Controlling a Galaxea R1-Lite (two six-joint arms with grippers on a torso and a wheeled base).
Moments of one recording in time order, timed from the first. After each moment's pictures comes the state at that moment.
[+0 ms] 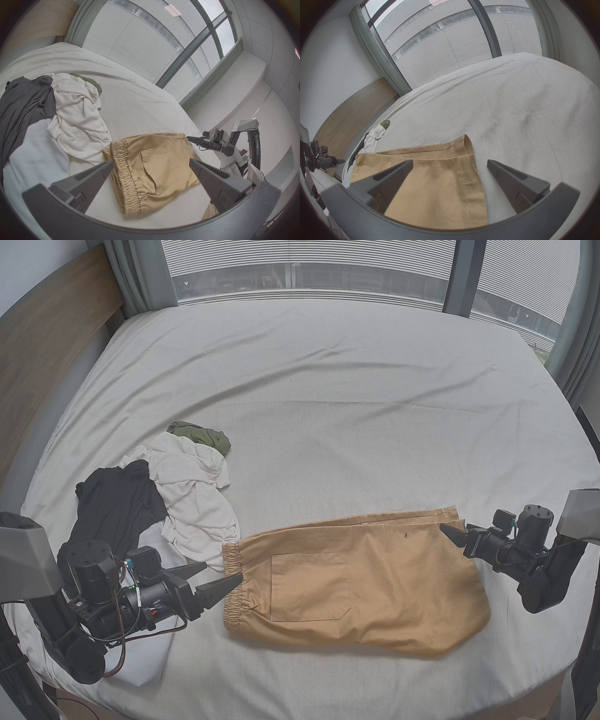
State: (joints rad) left arm -0.30 1.98 -0.21 -1.55 -0.43 -0.31; right arm 0.01 2.21 -0.55 -1.43 0.36 0.24
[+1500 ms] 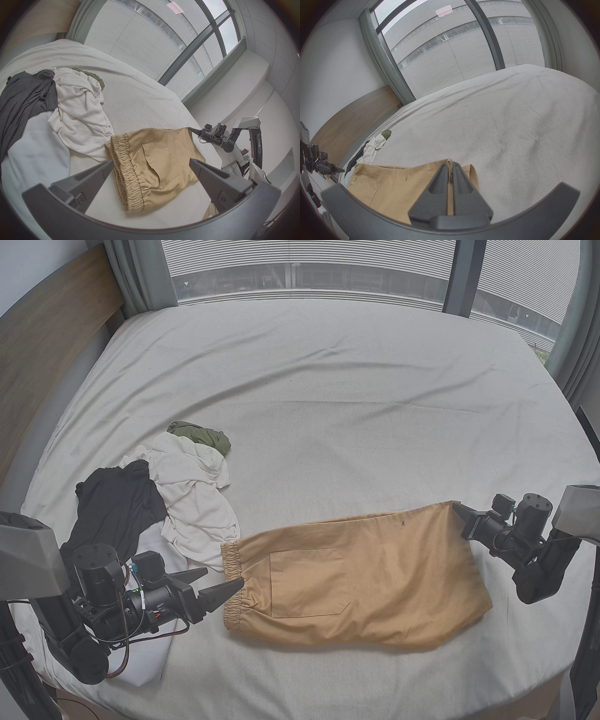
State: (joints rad) left arm -0.30 2.02 -0.21 -1.55 -0.42 -0.31; right arm 0.01 2.25 -0.66 -1.49 0.35 0.25
